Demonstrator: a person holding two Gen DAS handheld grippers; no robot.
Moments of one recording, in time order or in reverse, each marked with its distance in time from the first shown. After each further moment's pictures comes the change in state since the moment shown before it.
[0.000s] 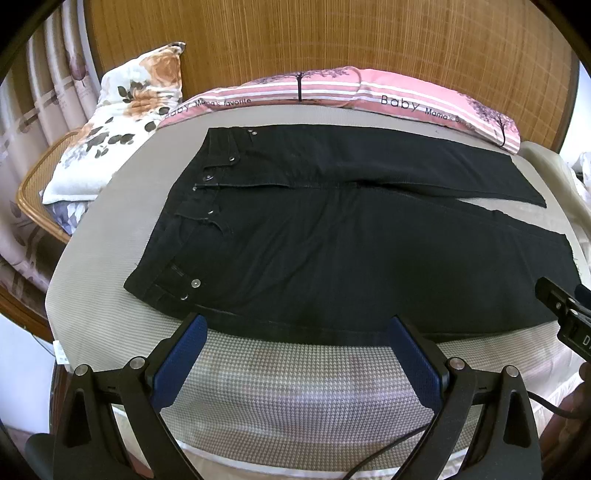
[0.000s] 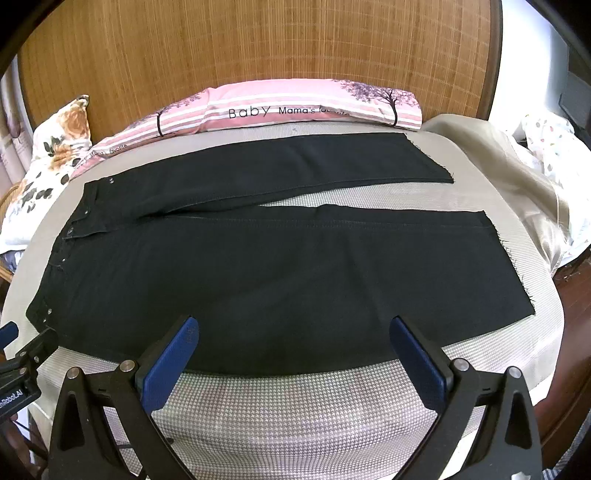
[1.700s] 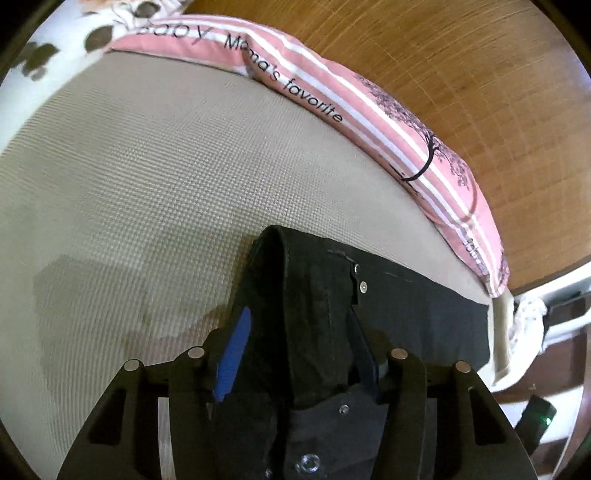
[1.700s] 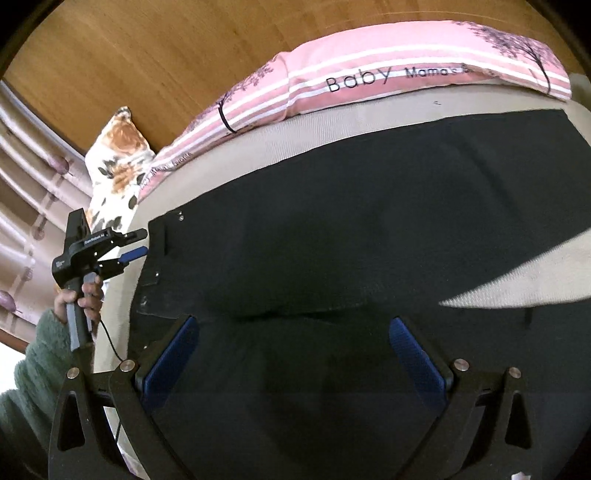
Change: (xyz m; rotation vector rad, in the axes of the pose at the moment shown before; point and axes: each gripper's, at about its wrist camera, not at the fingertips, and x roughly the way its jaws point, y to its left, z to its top) left arm 0.266 0.227 0.257 -0.367 0.240 -0.524; right arm 0.150 0.073 0.140 0.069 0.231 0.474
